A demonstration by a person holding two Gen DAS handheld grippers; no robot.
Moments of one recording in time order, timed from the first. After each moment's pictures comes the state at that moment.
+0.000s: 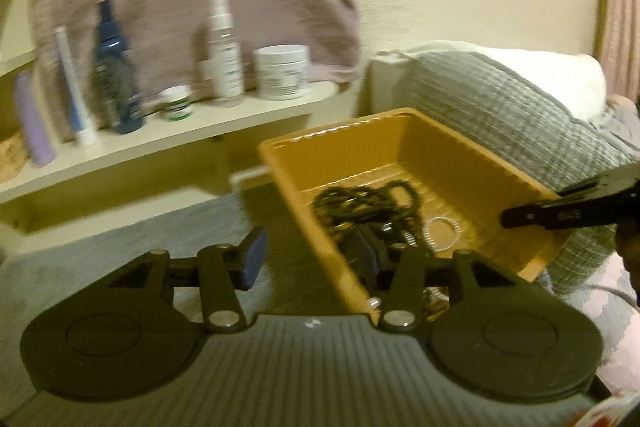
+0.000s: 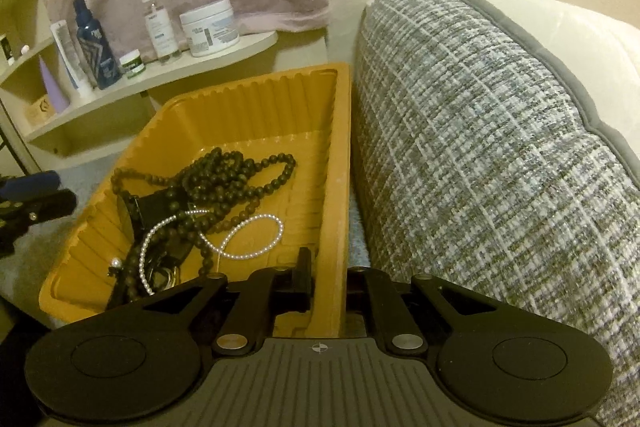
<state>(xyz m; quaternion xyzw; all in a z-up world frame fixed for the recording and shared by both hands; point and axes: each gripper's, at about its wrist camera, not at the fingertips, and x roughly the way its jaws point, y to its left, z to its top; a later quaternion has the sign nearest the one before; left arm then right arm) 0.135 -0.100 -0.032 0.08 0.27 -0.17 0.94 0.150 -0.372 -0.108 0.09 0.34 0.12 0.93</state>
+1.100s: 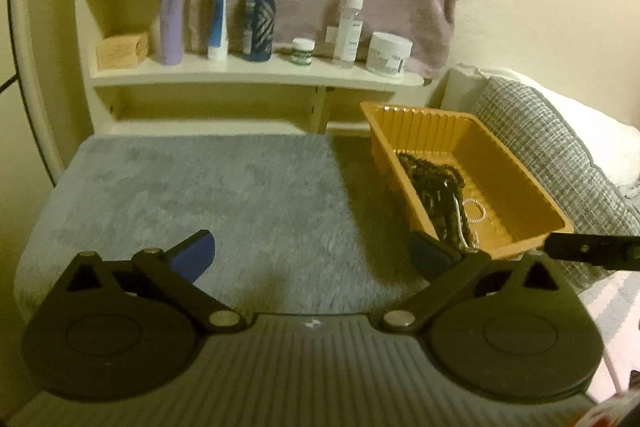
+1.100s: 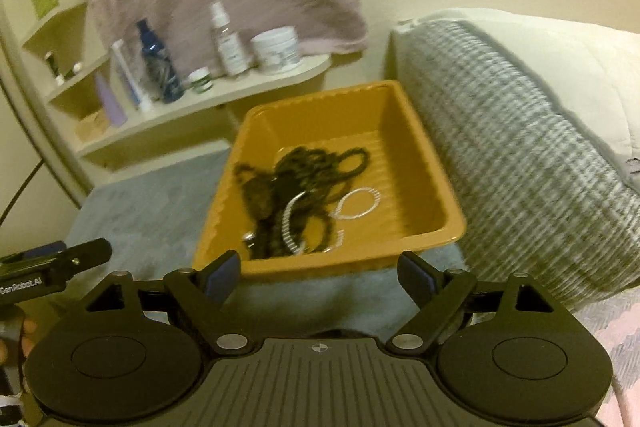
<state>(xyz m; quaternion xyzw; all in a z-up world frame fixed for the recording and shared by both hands) 0.064 -0.008 -0.006 -0.03 0.33 -0.08 0.94 0.047 -0.290 -0.044 0.12 0.33 0.10 0.93</state>
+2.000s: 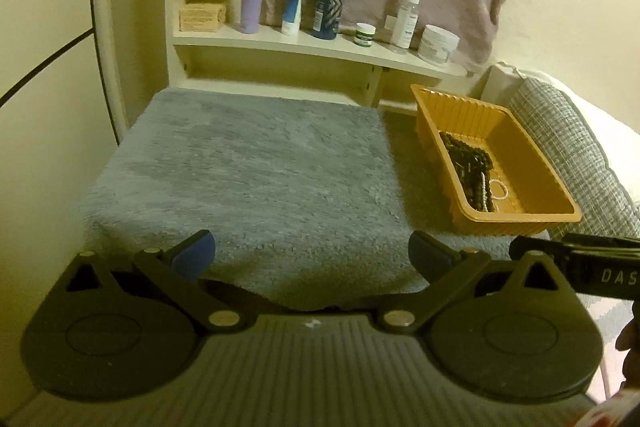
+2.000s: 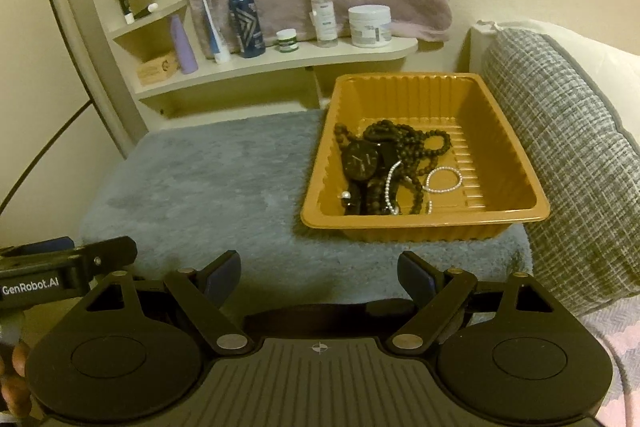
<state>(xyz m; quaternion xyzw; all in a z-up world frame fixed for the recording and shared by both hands) 0.007 0.027 0.011 -0.06 0.36 -0.01 0.93 0.016 -0.223 -0.036 0.06 0.35 0.15 0.92</state>
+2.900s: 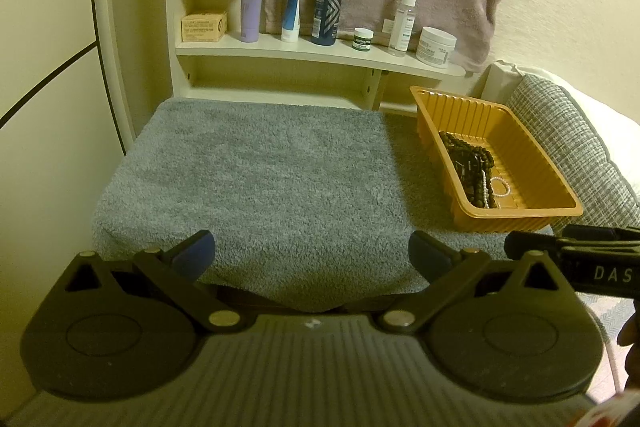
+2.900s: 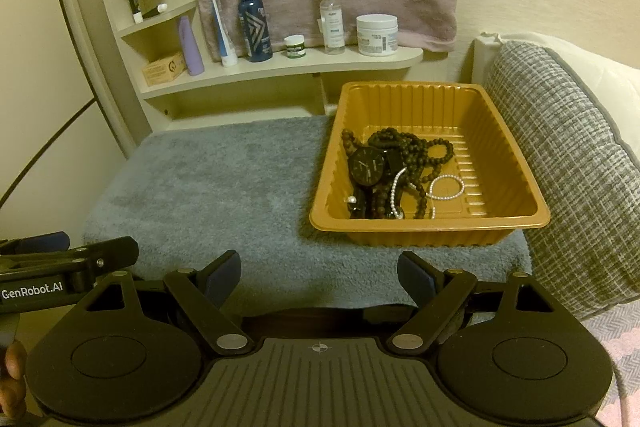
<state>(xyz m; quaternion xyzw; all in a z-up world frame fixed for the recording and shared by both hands) 0.000 0.024 0.014 -0.04 0.36 -0.01 0.93 0.010 -0.217 -0.033 0.05 0.34 0.15 0.93</state>
